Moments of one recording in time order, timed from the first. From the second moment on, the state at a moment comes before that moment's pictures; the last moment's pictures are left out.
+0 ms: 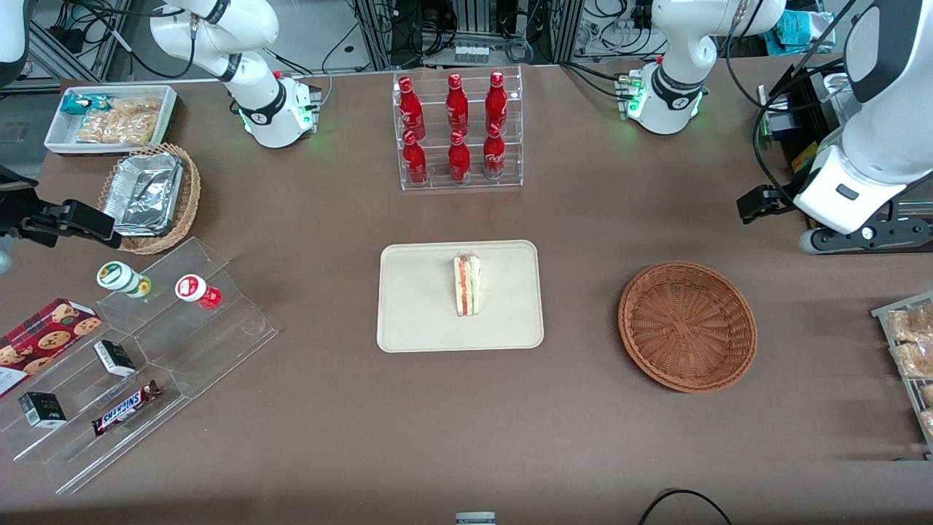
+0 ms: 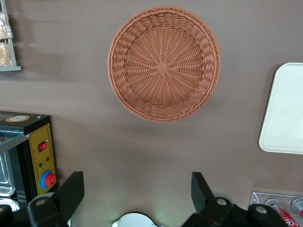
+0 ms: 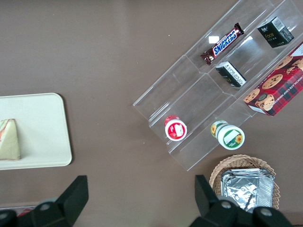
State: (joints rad) arm -0.08 0.05 -0.05 -1.58 0.06 1.48 -0.21
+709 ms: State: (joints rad) arm -0.07 0.05 -0.05 -1.57 0.06 1.48 -0.21
